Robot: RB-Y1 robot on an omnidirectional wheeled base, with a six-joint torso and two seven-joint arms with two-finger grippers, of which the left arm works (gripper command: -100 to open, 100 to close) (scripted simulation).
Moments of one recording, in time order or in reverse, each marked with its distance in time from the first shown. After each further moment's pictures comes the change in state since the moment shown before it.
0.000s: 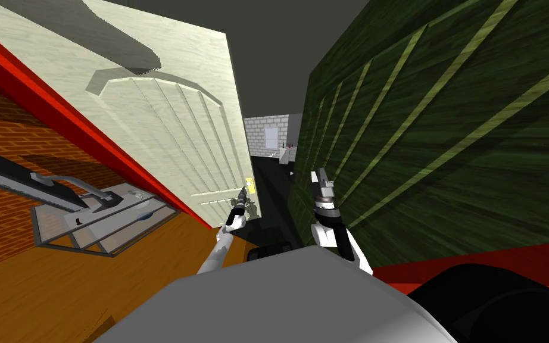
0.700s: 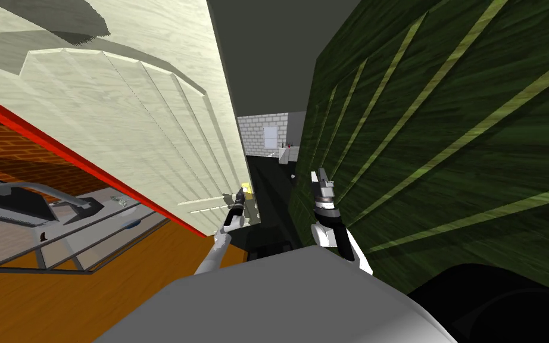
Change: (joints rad) arm -0.001 0.023 0.010 0.011 0.001 -0.014 0.000
